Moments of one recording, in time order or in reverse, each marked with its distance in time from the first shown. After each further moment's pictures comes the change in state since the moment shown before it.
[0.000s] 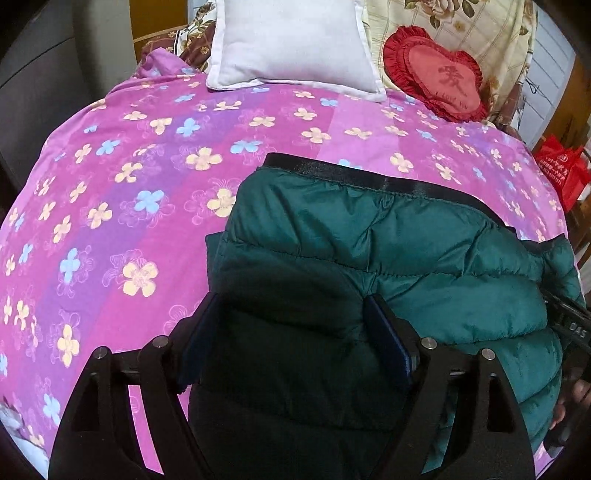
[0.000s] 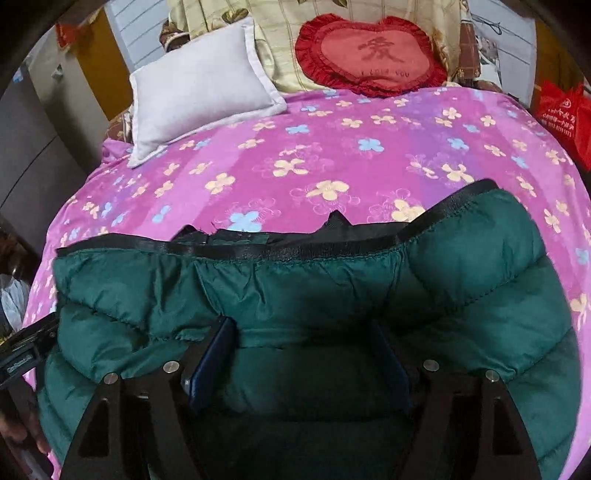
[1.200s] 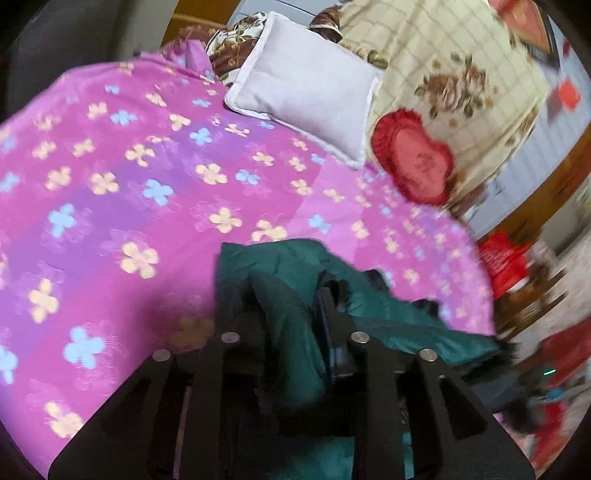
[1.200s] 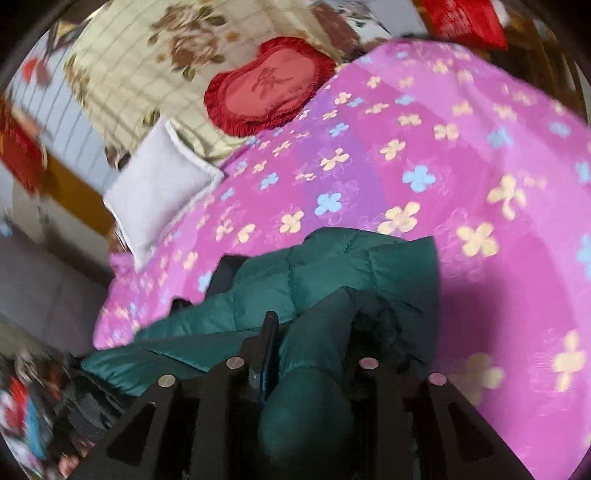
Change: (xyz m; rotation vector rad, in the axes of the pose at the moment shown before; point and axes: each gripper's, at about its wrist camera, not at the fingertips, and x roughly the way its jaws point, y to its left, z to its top) left arm -0.057 0.066 -0.001 -0.323 -0.138 -0.346; right arm -0.070 -0.141 -0.051 0.477 -0.137 0.170
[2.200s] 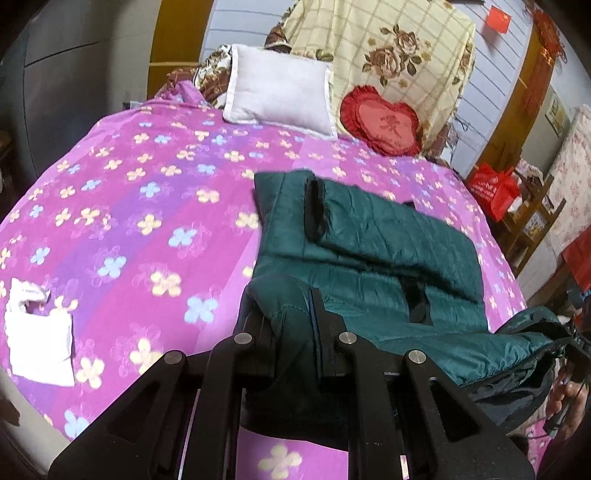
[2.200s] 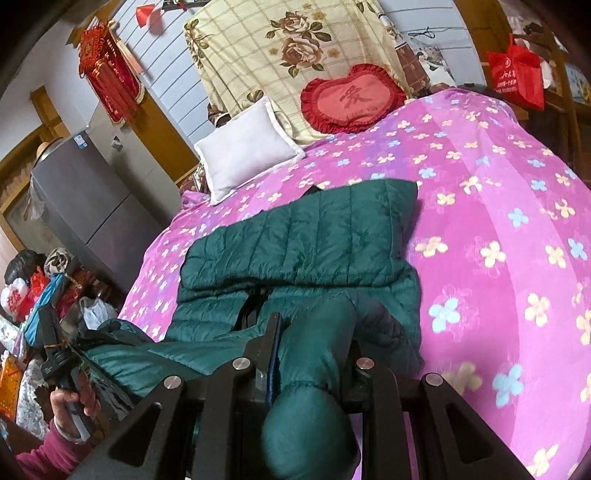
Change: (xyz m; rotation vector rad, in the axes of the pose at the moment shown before) left arm -0.165 -0.012 -0.148 0.302 -0.040 0.118; right arm -0.198 0.017 -0.156 -0.330 -0.018 0.115
